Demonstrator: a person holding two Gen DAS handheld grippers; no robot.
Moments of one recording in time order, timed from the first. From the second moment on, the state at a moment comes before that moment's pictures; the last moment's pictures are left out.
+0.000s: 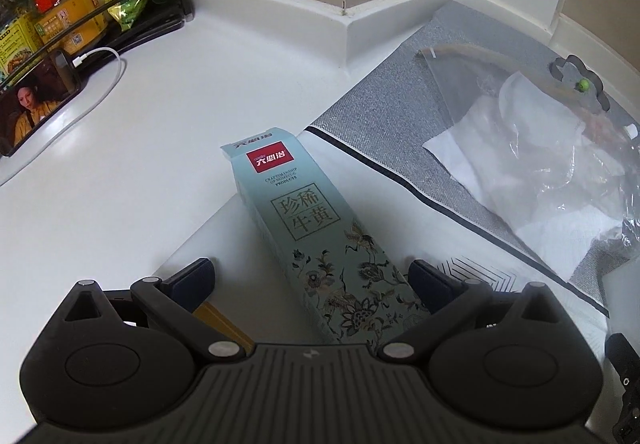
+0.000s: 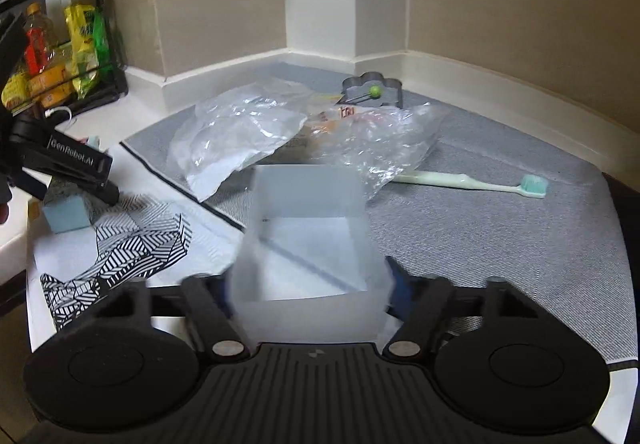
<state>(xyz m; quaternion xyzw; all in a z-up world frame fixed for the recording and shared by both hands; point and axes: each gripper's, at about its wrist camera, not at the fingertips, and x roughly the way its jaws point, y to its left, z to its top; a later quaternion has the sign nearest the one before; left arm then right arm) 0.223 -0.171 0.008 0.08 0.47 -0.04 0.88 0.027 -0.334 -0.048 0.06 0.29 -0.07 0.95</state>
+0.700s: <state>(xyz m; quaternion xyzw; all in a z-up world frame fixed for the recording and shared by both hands) 0.174 -0.168 0.040 0.09 0.42 -0.08 0.90 0.016 -0.344 -0.041 0.10 0.24 -0.08 0.96</state>
